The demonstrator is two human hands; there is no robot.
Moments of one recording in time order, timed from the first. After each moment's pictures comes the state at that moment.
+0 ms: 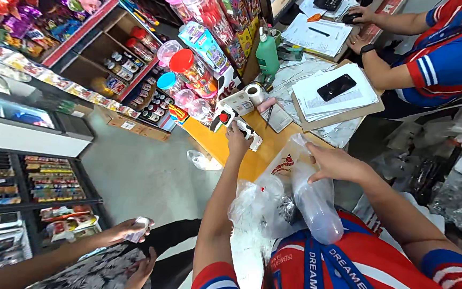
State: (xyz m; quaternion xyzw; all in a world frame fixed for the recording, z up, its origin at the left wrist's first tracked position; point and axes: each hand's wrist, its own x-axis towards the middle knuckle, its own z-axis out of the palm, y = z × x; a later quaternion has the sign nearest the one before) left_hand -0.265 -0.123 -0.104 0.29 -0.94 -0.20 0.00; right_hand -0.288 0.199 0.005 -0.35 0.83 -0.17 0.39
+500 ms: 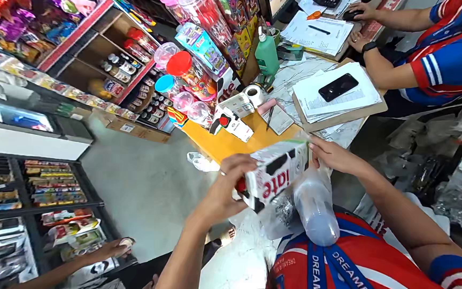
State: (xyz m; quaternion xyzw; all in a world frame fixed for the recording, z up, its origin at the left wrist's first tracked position) left_hand -0.145 -0.089 0.040 -0.22 -0.89 -0.39 0.11; right_hand -0.309 0.201 -0.024 -0.28 0.78 -0.42 0.36
